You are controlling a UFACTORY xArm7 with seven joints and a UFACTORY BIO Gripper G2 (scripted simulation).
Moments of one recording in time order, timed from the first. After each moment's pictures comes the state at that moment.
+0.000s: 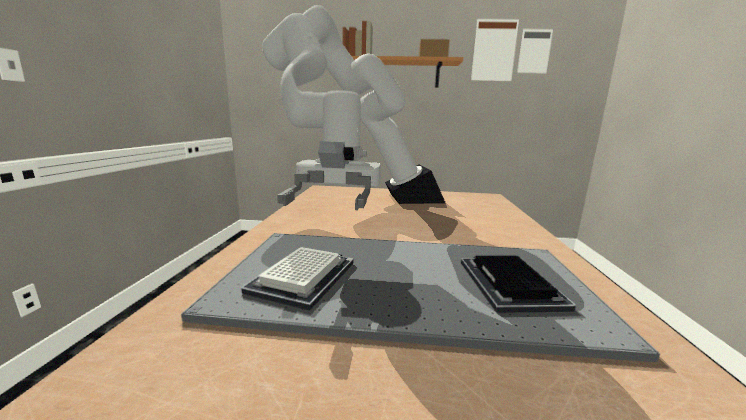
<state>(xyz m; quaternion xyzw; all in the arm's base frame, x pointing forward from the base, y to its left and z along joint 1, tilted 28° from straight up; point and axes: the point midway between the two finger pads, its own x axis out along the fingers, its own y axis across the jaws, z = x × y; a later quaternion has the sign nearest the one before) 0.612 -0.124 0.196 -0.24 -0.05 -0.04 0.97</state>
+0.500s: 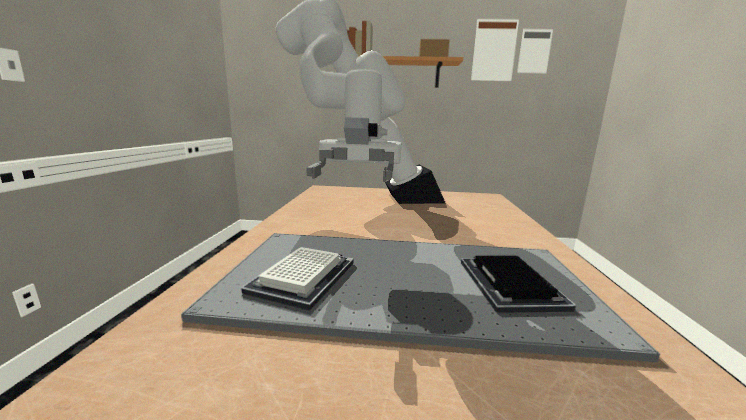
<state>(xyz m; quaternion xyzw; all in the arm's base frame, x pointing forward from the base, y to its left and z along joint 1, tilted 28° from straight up) 0.583 -0.067 0.211 -0.24 -0.05 -0.03 0.97</state>
